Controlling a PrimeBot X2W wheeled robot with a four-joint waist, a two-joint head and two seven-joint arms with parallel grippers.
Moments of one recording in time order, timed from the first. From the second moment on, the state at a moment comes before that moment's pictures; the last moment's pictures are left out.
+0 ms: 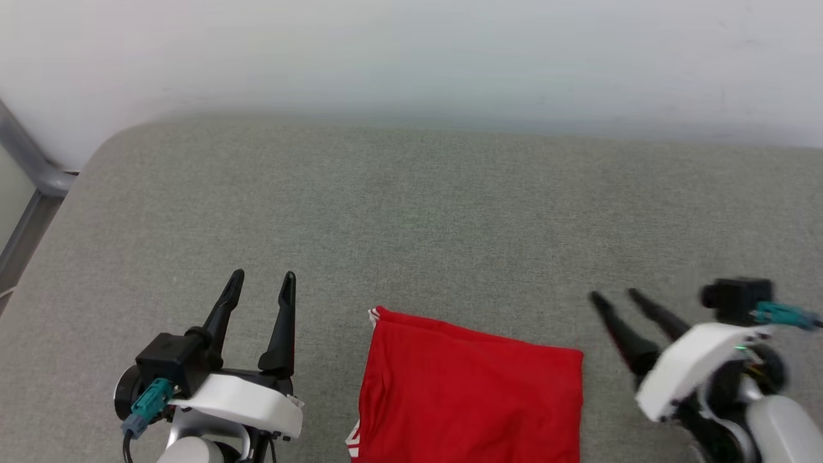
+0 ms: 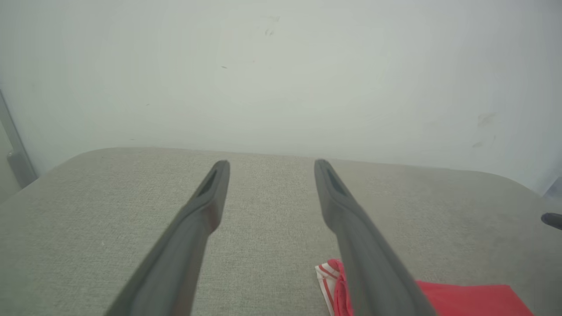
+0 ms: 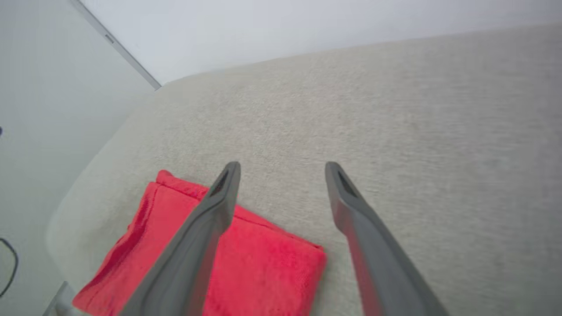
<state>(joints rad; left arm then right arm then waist) -0.11 0.35 -0.36 0.01 -0.51 0.15 -0.26 -0.20 -0.24 0.22 0.17 0.67 0.13 0.25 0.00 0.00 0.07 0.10</state>
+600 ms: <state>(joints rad) -0.04 0.31 -0.31 0.06 -0.49 0.16 -0.26 0.07 -0.12 -0.10 -0.18 0.19 0.13 0.06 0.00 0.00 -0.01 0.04</state>
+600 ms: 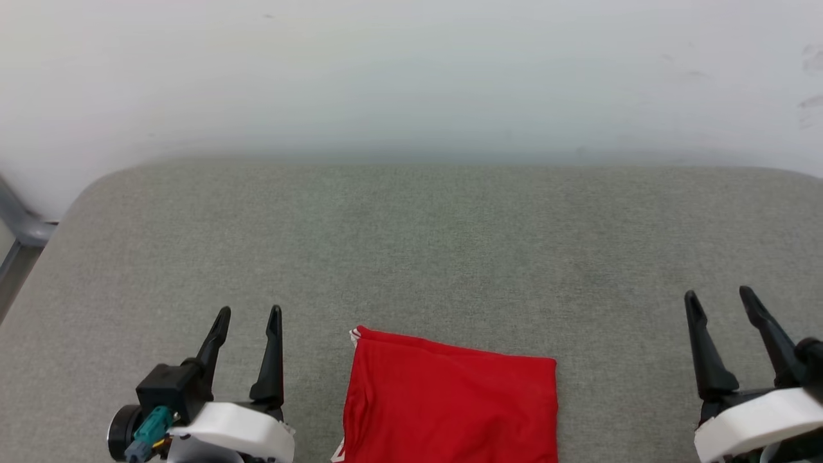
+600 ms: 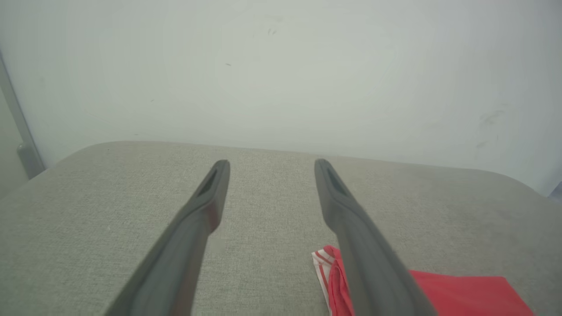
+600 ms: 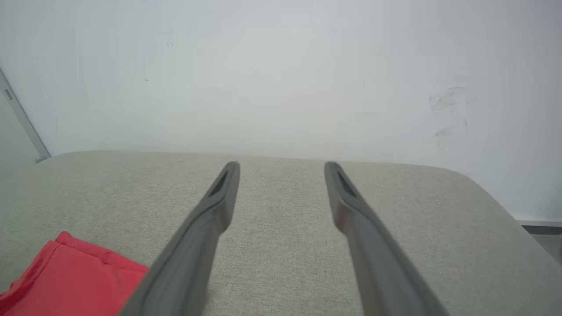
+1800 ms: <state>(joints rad) -0.01 0.22 -0.21 0.09 -0.35 0.04 -0.26 0.18 -0.05 -0.24 -0.14 0.36 0.13 0.25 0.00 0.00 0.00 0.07</state>
